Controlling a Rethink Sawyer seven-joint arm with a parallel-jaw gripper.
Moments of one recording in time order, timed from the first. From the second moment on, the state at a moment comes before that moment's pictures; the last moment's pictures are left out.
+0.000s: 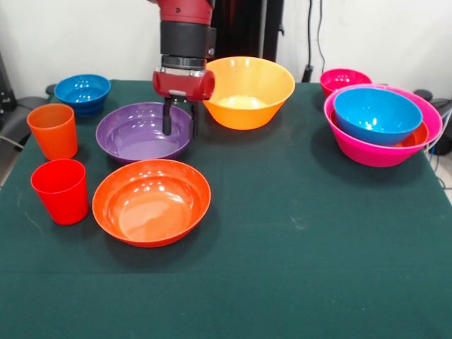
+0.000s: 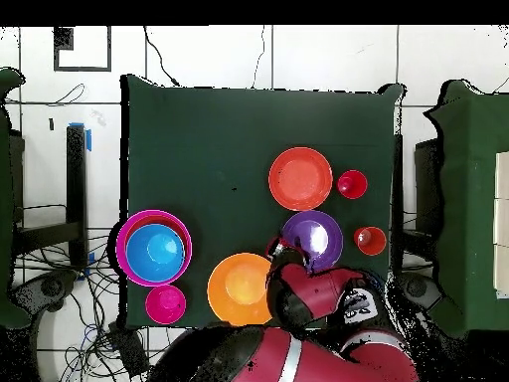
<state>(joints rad) -0.34 -0.46 -0.16 1.85 -0.79 -0.35 2.70</state>
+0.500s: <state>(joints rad) -0.35 -0.39 -0.15 1.84 -0.79 -0.35 2.70</state>
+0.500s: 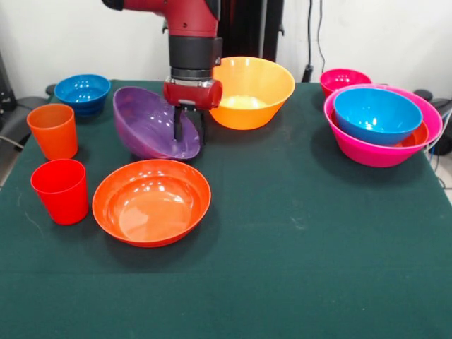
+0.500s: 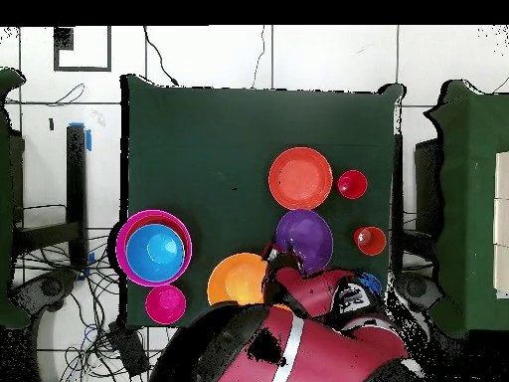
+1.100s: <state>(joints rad) -0.36 -0.37 -0.15 1.84 -0.79 -0.38 2.70</state>
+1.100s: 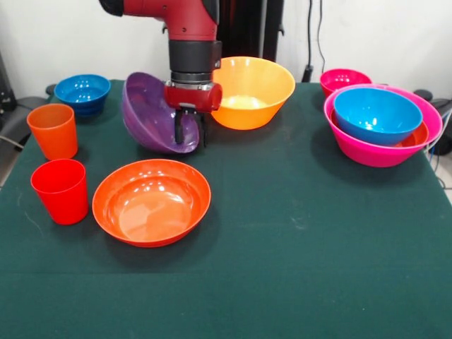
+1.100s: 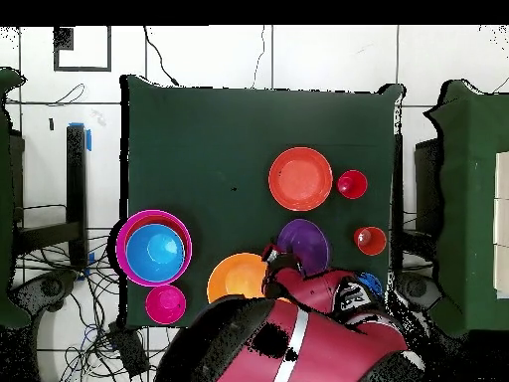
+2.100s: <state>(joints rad) -0.36 -0.40 -0.15 1.84 -0.79 -0.37 2.70</state>
